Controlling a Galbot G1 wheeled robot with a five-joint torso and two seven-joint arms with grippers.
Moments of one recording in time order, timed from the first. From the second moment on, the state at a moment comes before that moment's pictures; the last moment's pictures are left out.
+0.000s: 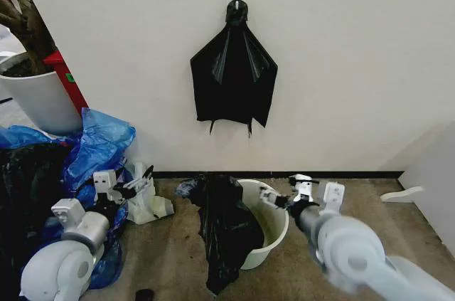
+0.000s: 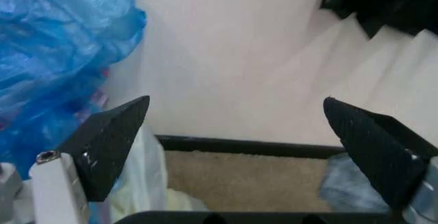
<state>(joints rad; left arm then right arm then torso) 1.54 -1.23 -0.81 -2.18 -0.56 0.40 0.07 -1.04 0.81 -0.10 2.36 1.31 -0.44 0.84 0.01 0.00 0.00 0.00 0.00</state>
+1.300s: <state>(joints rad) 1.55 -1.29 -0.77 -2.19 -0.46 0.35 0.12 -0.82 1.19 -0.60 2.03 0.97 -0.45 1.10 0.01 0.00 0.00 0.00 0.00</state>
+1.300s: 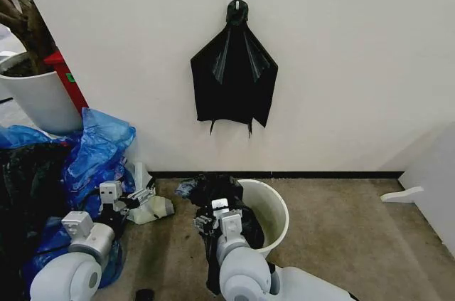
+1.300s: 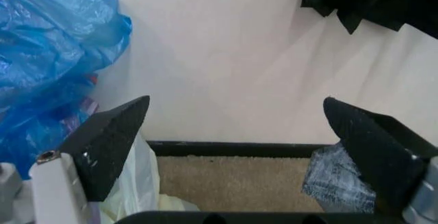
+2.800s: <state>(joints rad) 1.60 -1.24 -0.68 -2.17 -0.26 0.40 0.41 -0.79 1.06 -0.52 2.16 1.08 -0.44 1.05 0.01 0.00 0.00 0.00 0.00</state>
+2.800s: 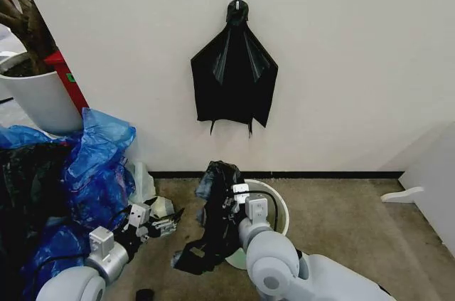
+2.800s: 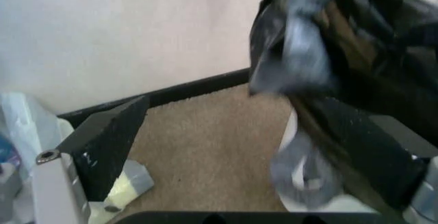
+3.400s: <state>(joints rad) 1.54 -1.23 -0.42 -2.23 -0.29 0.62 0.19 -0.77 1.02 -0.53 2.18 1.11 -0.45 1.04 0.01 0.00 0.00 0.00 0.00</state>
